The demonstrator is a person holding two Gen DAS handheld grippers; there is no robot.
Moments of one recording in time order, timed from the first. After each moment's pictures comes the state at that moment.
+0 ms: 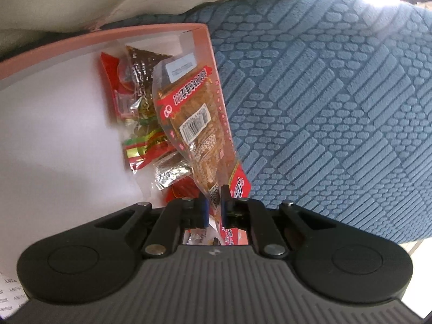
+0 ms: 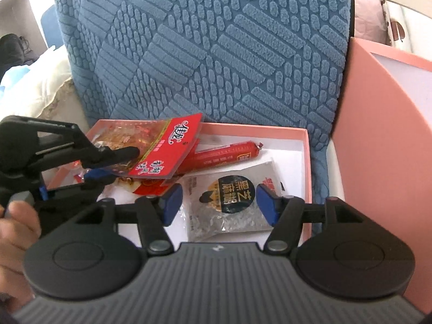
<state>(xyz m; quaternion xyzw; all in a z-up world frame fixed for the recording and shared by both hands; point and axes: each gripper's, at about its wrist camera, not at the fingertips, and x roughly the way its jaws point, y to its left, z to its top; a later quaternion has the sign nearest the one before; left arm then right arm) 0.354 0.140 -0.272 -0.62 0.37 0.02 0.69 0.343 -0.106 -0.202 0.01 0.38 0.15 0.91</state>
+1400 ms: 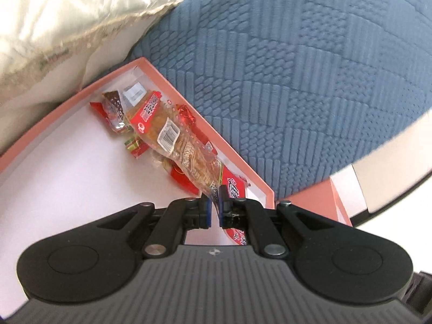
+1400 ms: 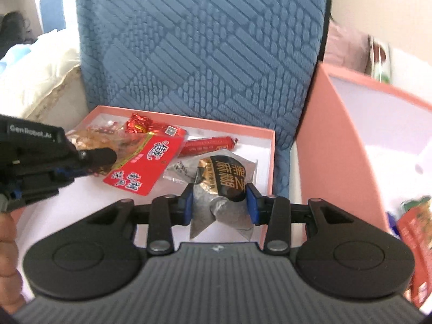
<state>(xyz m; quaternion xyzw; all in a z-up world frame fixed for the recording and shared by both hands) 0.297 0.097 -0.194 -0.40 0.37 -0.01 0.84 0.288 -0.115 -0.169 -0.07 0.36 0.12 0.92</state>
